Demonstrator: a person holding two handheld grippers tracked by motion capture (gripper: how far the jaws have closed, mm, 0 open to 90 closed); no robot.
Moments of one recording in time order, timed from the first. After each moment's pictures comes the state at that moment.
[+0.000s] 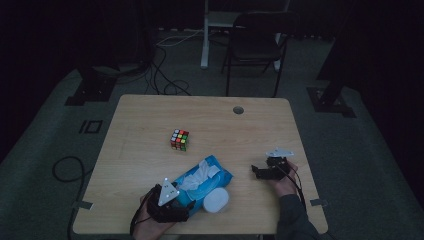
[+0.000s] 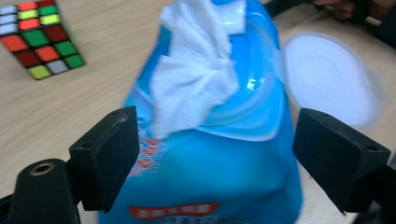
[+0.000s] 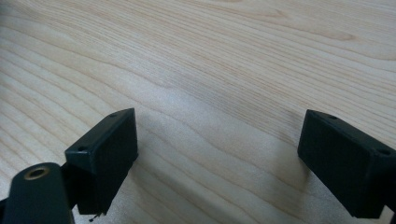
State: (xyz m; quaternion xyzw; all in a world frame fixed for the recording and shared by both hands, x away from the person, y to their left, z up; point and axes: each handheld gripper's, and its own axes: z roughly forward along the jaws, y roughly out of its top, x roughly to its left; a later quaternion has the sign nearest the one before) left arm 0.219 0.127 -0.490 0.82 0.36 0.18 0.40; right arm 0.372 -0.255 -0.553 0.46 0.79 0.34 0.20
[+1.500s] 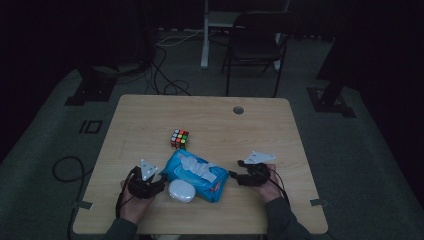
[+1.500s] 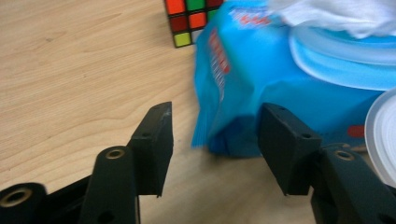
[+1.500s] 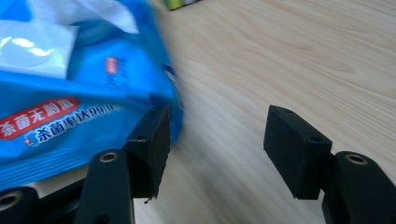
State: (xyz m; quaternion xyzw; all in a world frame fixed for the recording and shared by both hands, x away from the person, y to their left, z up) left arm 0.286 0.191 -0.504 0.78 0.47 0.27 0.33; right arm 0.340 -0.180 -0.520 0.31 0.84 0.43 0.13
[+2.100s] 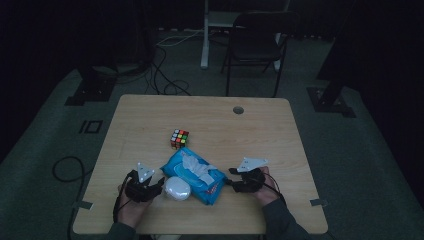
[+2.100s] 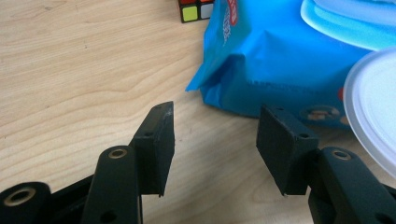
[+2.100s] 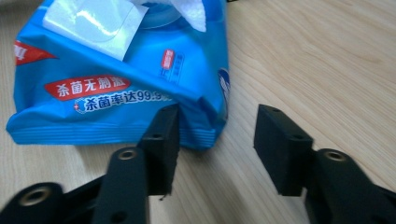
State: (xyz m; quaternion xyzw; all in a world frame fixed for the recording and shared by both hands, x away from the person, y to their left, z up) left arm 0.271 0.199 -0.511 0.77 0.49 0.24 0.32; right arm 0.328 -0.165 -0.520 0.24 0.87 0.42 0.11
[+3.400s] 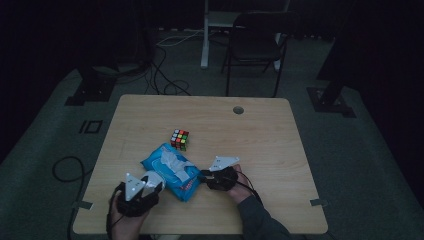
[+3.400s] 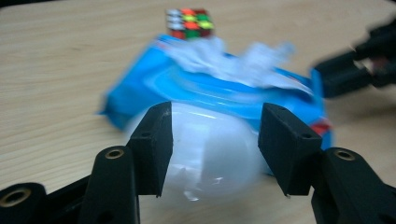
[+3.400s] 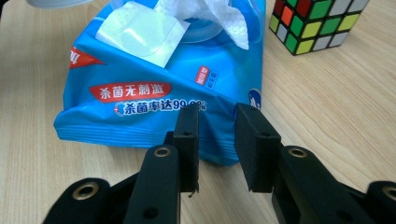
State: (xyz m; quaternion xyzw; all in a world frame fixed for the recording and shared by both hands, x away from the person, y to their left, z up) left arm 0.219 0.183 -0.479 0.74 0.47 0.27 0.39; right arm 0.332 -0.085 -0.518 0.21 0.86 0.45 0.09
